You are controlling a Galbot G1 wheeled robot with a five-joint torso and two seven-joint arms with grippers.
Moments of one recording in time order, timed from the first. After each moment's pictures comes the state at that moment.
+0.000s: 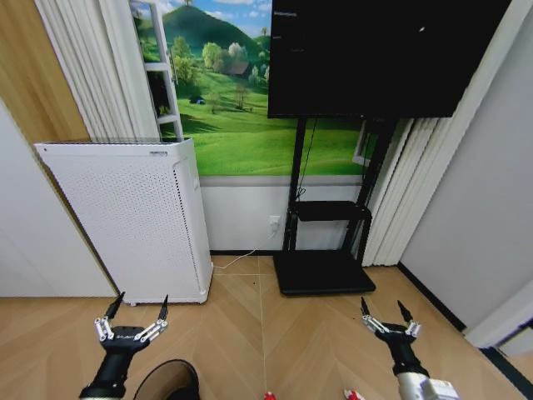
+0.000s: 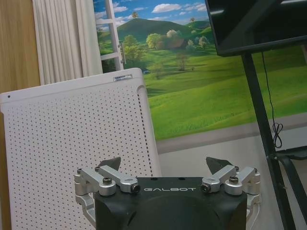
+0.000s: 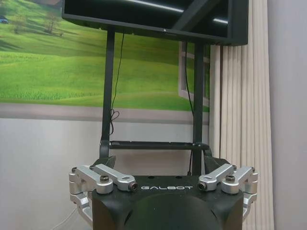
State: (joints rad) left arm 1.93 -1.54 -0.87 -2.38 -0.14 -0.24 0.18; right arm -1.71 1.49 0.86 2.03 0.23 0.28 -0.09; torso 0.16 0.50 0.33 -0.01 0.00
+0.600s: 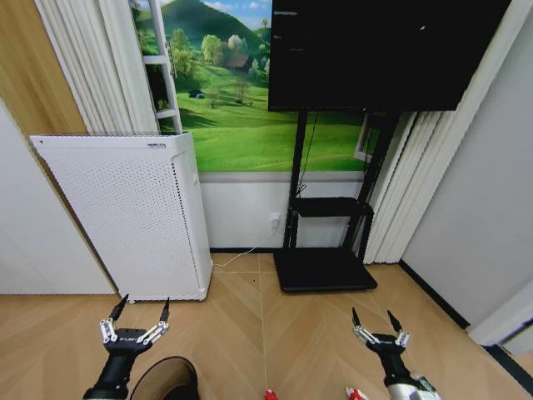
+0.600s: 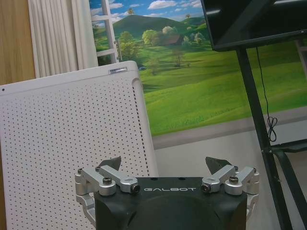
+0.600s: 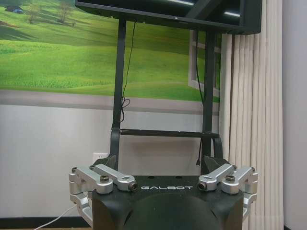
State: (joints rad) left arm 1.93 -1.54 -0.85 -2.38 -0.12 -0.25 0.19; right arm -1.73 1.52 0.85 2.01 0.19 0.30 -0.13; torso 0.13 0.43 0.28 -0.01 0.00
